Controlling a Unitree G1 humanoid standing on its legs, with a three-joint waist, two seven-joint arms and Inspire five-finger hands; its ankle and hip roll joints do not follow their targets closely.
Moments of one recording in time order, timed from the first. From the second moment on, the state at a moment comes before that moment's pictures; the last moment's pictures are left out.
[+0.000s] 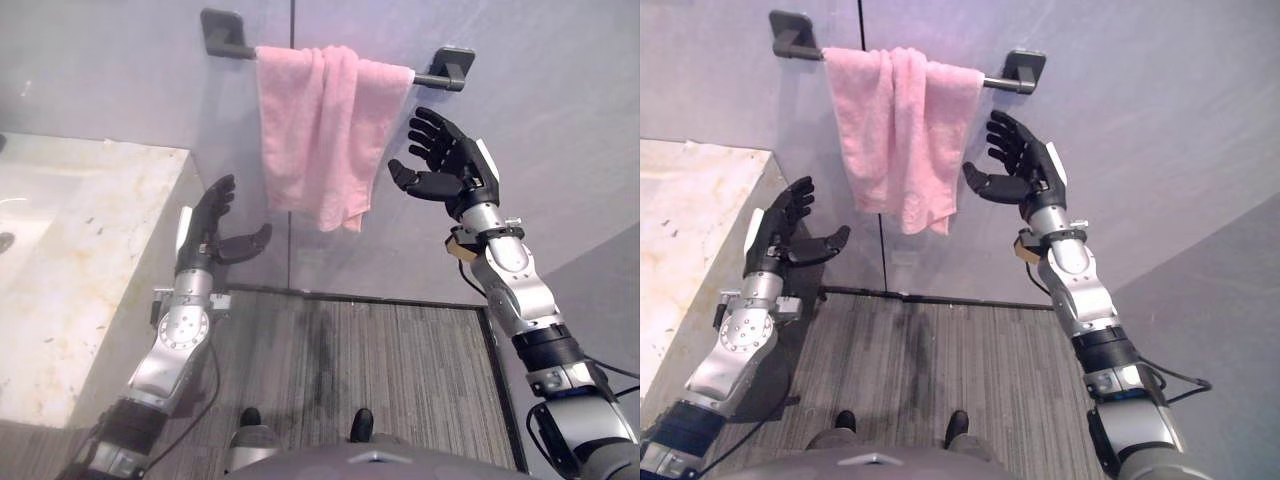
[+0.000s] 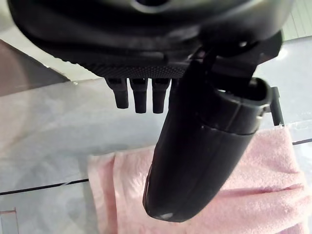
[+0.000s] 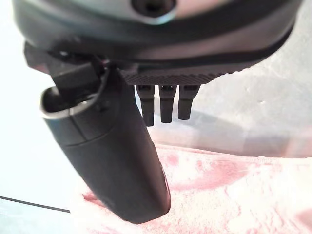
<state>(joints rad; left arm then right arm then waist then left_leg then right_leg) -0.03 0.51 -0.20 -0.01 -0.20 -0.12 0.36 -0.42 -0.52 0.17 0.18 0.50 -0.13 -0.05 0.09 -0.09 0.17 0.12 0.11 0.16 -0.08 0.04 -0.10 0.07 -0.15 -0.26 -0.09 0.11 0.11</state>
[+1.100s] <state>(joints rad) 0.05 0.51 -0.17 -0.01 -0.23 -0.15 0.36 -0.55 -0.52 0.21 0.30 0.52 -0.12 -0.13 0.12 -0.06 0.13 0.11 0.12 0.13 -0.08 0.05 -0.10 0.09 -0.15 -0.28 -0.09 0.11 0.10</state>
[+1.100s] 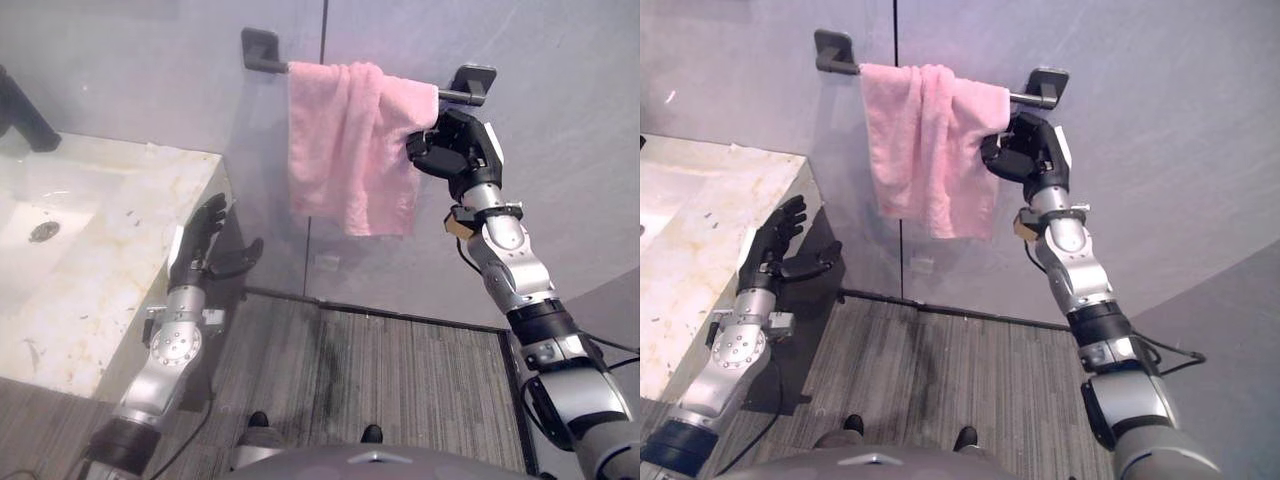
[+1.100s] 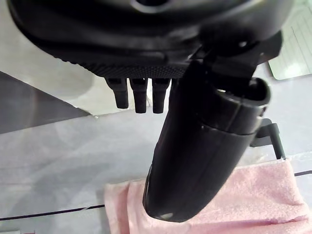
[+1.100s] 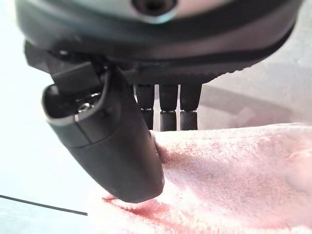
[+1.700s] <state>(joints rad) -0.40 0.53 -0.19 -0.05 -0.40 -0.05 0.32 -0.61 -0.42 0.31 0.30 0.52 -0.12 -0.12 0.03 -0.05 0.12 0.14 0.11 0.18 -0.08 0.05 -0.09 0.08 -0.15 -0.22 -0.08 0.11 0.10</state>
